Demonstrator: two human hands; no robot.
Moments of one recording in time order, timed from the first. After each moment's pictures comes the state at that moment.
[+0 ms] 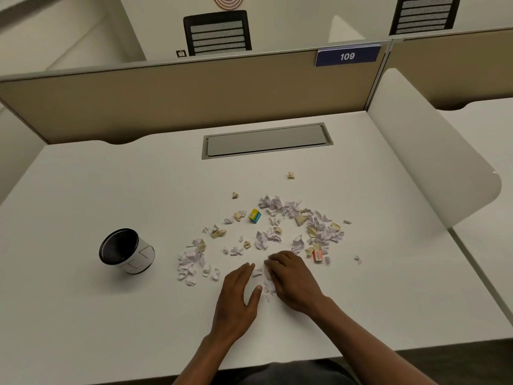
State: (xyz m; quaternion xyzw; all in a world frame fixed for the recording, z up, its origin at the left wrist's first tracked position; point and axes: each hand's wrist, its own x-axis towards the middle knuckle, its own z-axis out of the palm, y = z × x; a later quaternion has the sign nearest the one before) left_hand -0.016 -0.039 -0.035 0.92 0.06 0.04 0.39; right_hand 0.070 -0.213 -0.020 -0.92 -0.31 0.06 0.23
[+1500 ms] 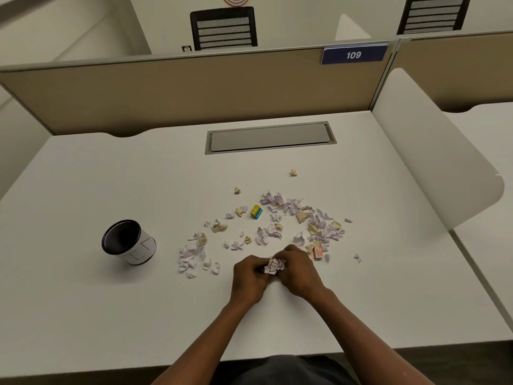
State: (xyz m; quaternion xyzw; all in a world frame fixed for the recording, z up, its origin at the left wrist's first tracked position) left_hand 0.032 -0.071 -0.021 0.87 0.13 -0.02 0.48; right_hand 0.078 -0.217 -0.002 -0.92 -0.14 0.16 0.32
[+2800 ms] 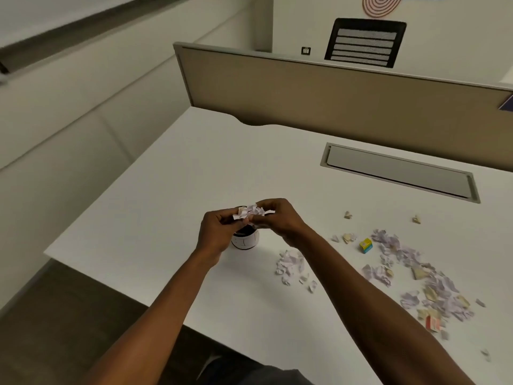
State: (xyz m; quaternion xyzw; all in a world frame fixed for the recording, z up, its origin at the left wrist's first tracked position) left_hand 0.006 0.185 0.085 0.70 0.29 0.16 0.63; right_hand 0.131 0.054 0.094 -0.70 -0.22 0.36 0.58
